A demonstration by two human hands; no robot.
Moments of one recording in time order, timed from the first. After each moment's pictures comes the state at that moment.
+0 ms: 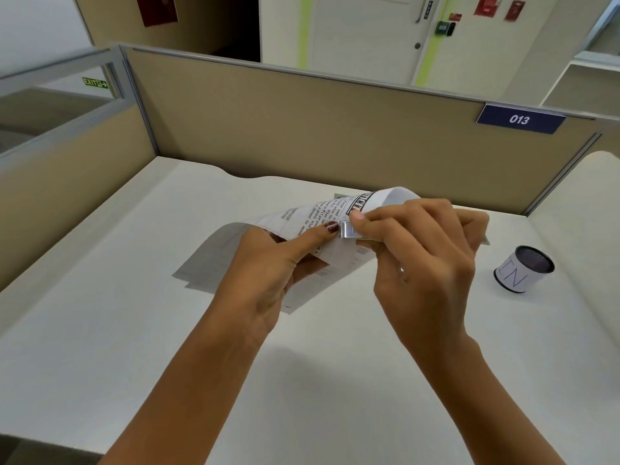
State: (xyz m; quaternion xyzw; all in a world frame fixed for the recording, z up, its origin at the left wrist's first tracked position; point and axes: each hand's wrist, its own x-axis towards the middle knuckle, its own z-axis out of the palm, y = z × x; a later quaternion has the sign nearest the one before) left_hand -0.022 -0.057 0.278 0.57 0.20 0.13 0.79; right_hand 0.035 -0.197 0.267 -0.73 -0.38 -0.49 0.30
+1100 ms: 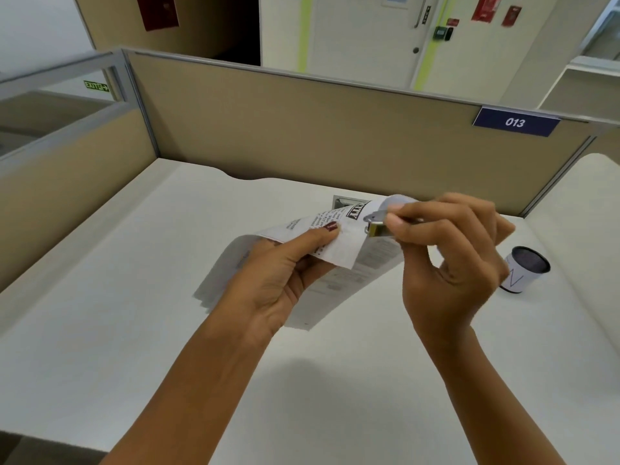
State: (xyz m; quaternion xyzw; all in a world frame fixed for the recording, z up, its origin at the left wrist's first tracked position) left_hand -0.025 -0.066 0.277 0.38 0.17 0.08 0.90; right_hand 0.052 -0.212 0.259 -0.63 -0.38 -0.51 0.44
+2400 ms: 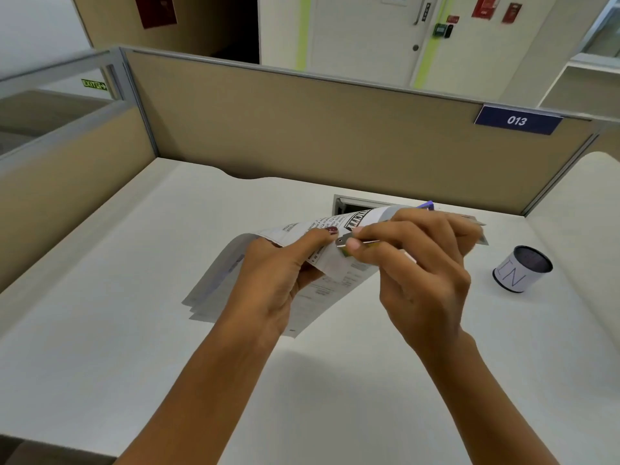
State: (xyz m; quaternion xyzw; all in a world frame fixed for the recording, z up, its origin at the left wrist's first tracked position) left_hand -0.020 -0.061 0.263 0.52 0.23 0.12 0.81; right_hand 0.044 -0.201 0.255 -0.67 -0.44 -0.52 0.31
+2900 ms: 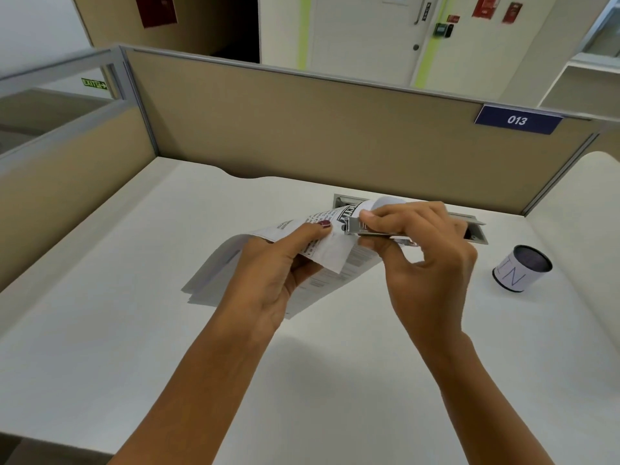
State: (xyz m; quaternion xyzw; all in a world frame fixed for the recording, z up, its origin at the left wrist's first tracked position) left_hand -0.020 -0.056 0.266 0.45 0.22 0.13 0.86; right_hand 0.042 -0.203 0.260 -0.75 -0.36 -0.36 0.42
